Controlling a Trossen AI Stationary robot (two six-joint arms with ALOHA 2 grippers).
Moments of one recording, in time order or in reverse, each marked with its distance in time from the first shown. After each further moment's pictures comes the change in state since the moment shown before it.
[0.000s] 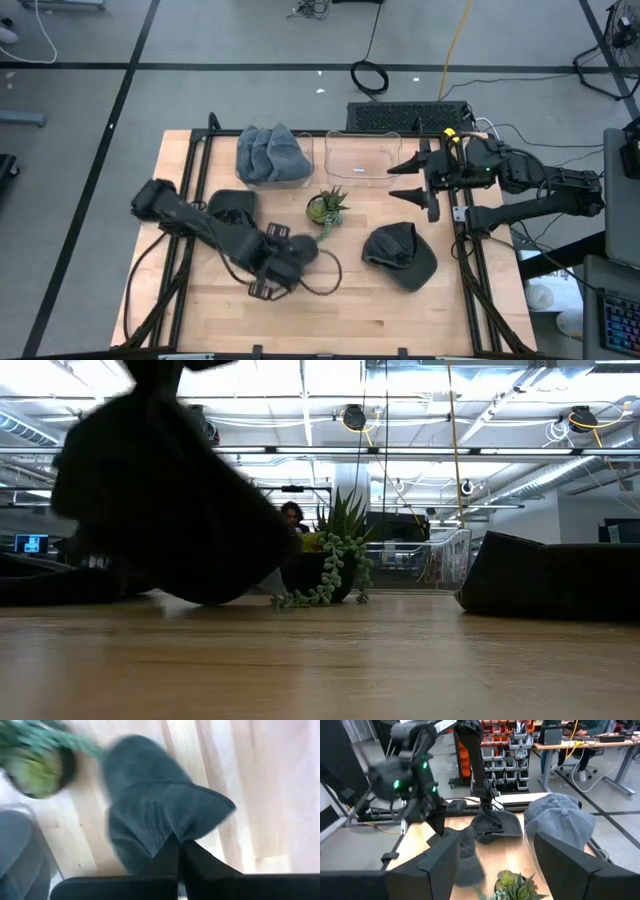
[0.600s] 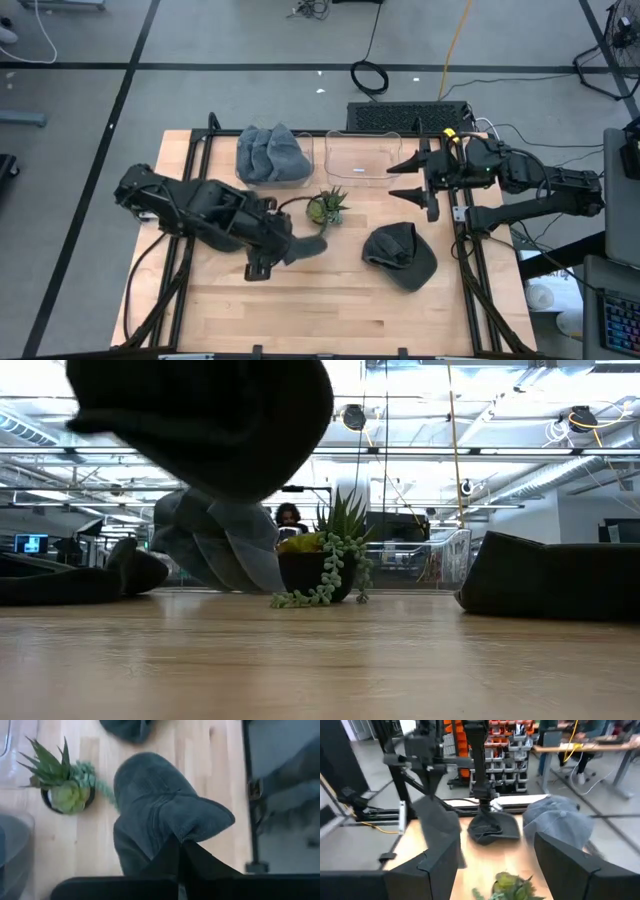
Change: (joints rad) left arm 0.109 -0.154 0.220 0.024 0.096 -0.176; right arm 0.000 0.004 0.000 0.011 0.009 -0.027
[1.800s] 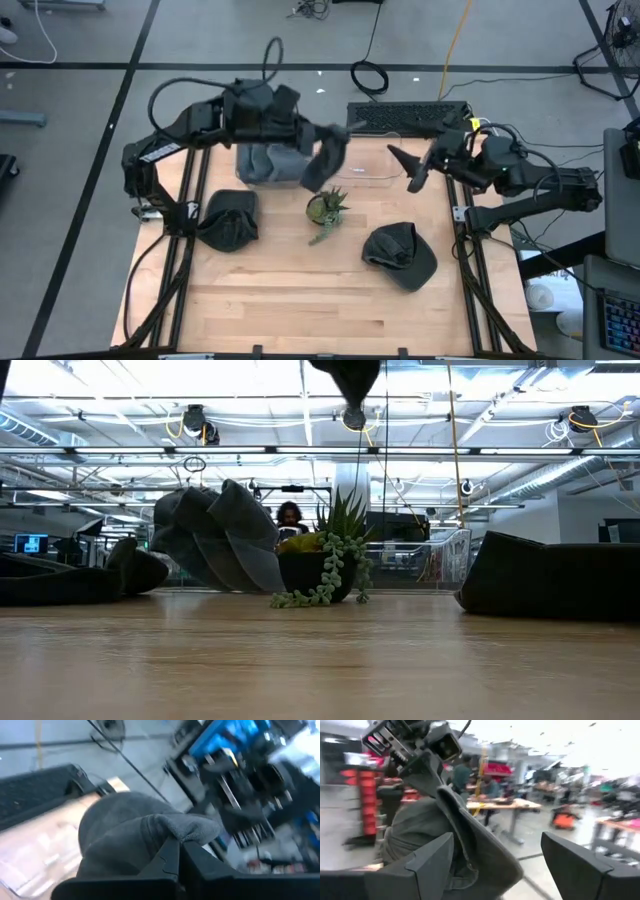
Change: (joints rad) left arm 0.503 0.003 0.218 0.550 -0.013 -0.365; right arm 0.065 0.037 0.000 0.373 0.551 -0.194
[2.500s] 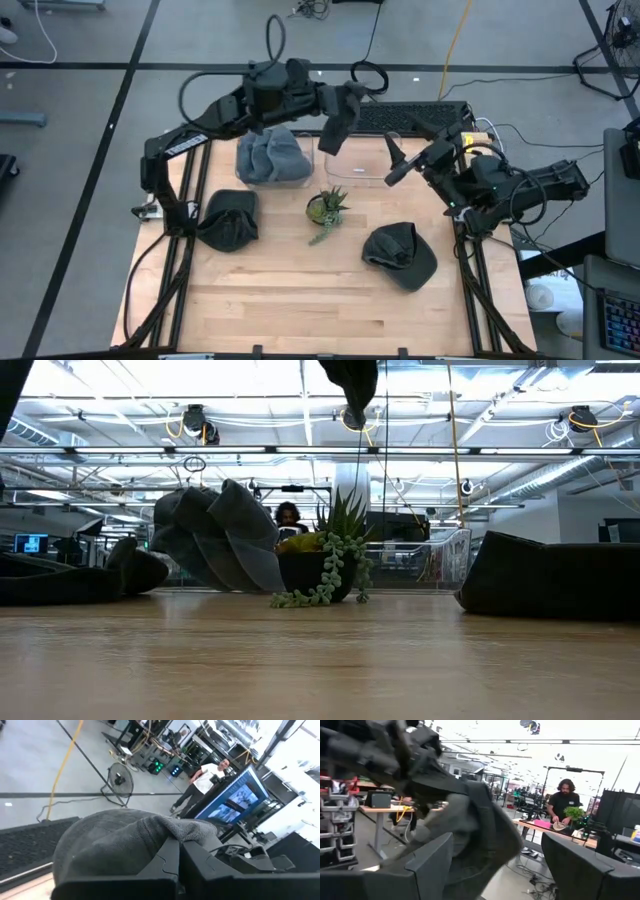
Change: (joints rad) left arm 0.102 0.114 -0.001 0.350 -0.123 -0.008; right arm 0.190 0.182 0.000 0.442 0.569 -0.370
